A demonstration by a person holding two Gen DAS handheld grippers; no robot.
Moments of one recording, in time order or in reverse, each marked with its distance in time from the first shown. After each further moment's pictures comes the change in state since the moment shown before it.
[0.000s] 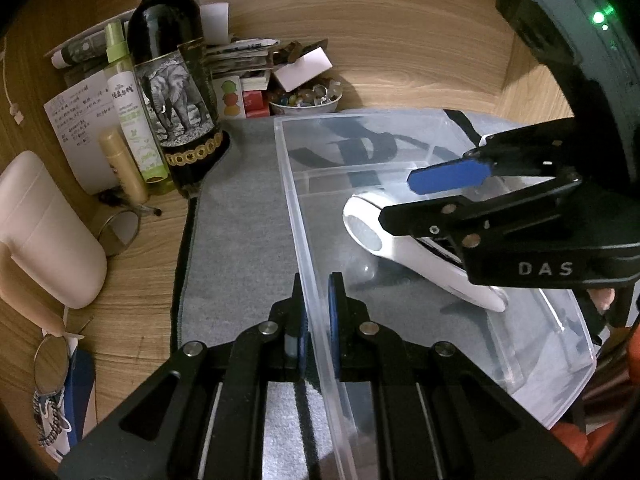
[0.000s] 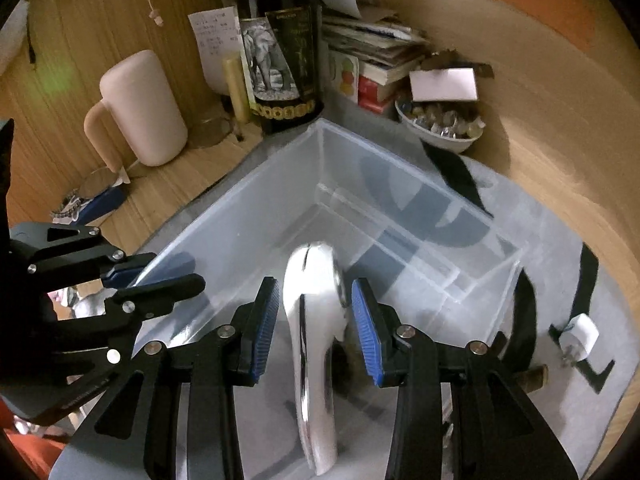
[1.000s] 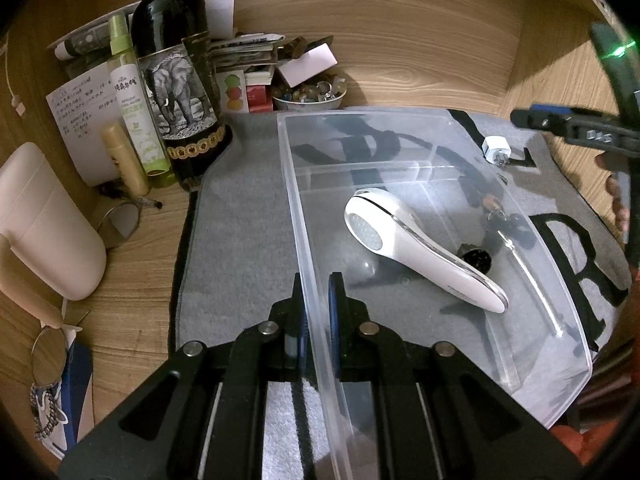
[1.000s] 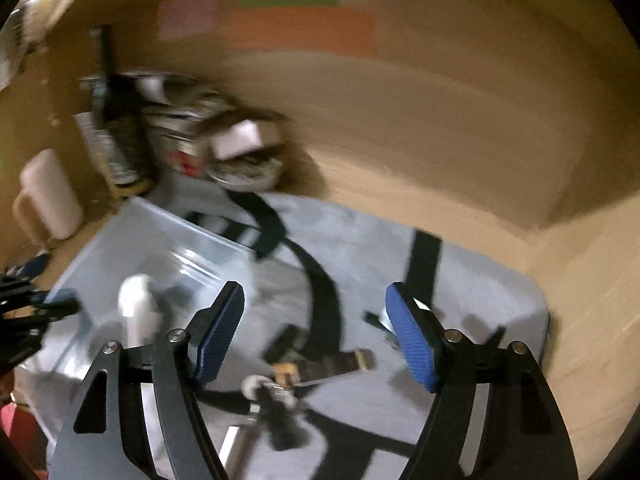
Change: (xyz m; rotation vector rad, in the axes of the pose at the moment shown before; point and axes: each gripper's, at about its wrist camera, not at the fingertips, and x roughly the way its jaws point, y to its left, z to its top) left arm 0.006 0.003 0.002 -0.027 0.020 -0.005; right arm -0.081 -0.125 -0.040 0.237 -0.177 -0.299
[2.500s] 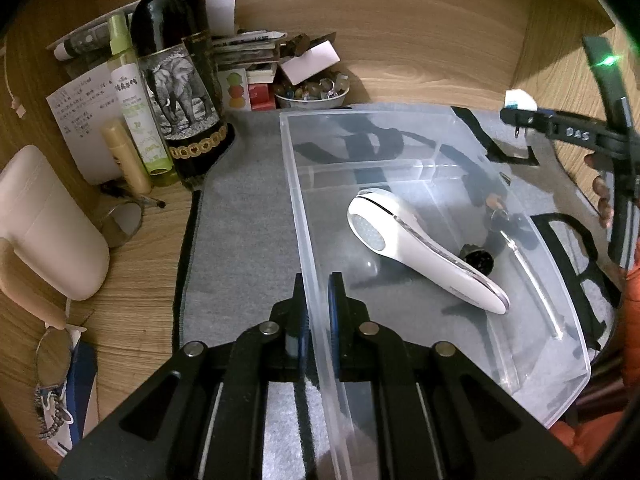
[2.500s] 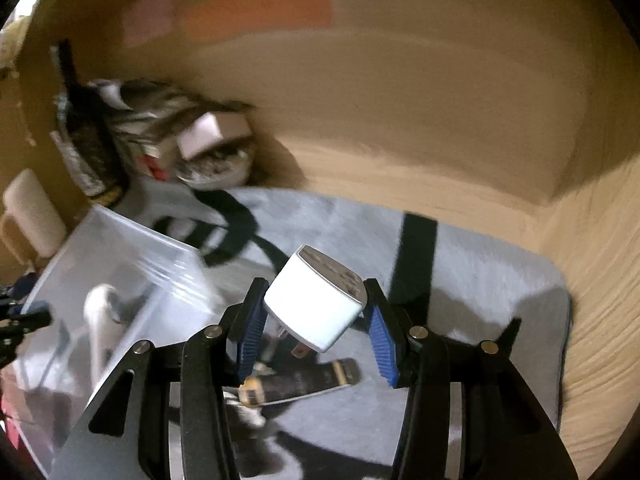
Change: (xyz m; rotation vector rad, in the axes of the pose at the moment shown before) left arm 0.000 0.001 0.002 0.001 0.015 0.014; right arm 0.022 -0.021 -0.006 0.051 -0.033 0.039
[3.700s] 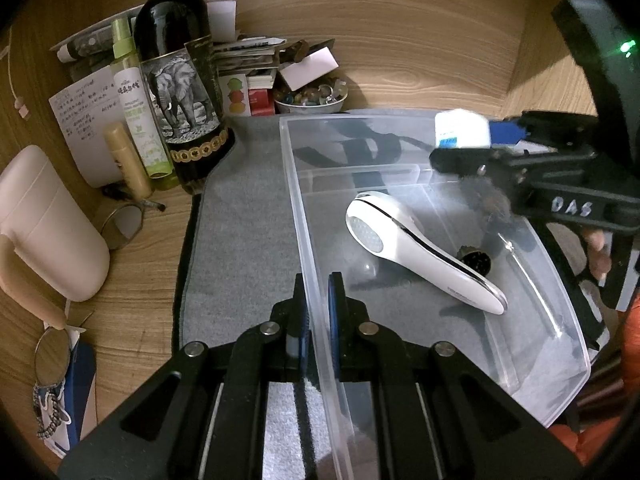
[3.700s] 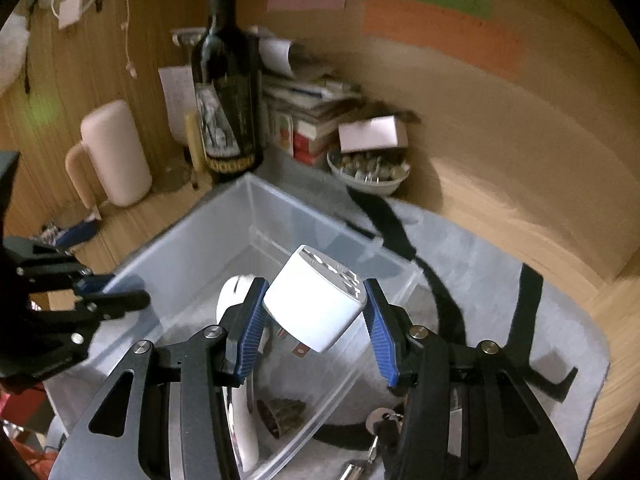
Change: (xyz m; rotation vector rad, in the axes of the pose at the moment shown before) left arm -0.004 -0.005 0.001 -0.002 -0.017 0.000; right arm 0.004 0.124 0.003 -0.249 0.042 0.158
